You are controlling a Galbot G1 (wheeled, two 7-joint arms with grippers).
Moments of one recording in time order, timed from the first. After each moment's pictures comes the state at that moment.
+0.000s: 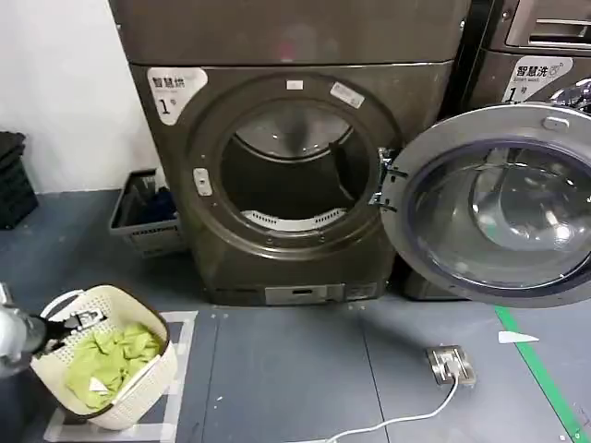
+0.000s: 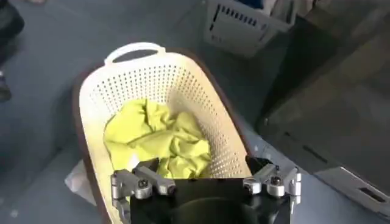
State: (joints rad) left arm 1.22 -0.57 -0.78 -1.92 -2.13 0.74 -1.14; right arm -1.77 1.45 1.75 1.85 0.35 0.01 0.34
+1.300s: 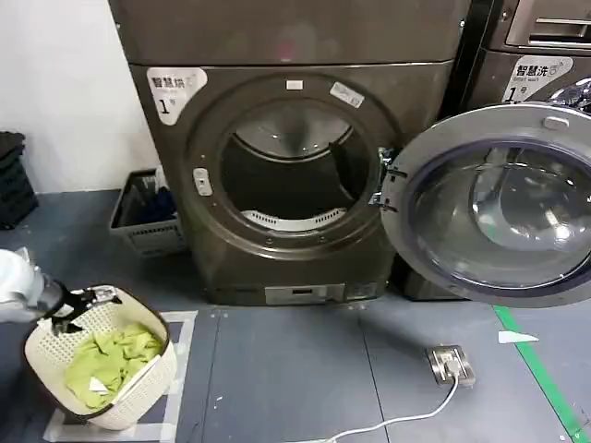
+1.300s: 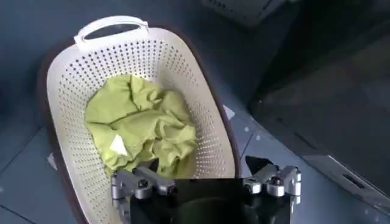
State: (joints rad) left arm 0.75 -0.47 -0.33 -1.65 -2.41 0.74 -1.25; right arm -1.79 1.47 1.74 1.85 0.34 0.05 0.33
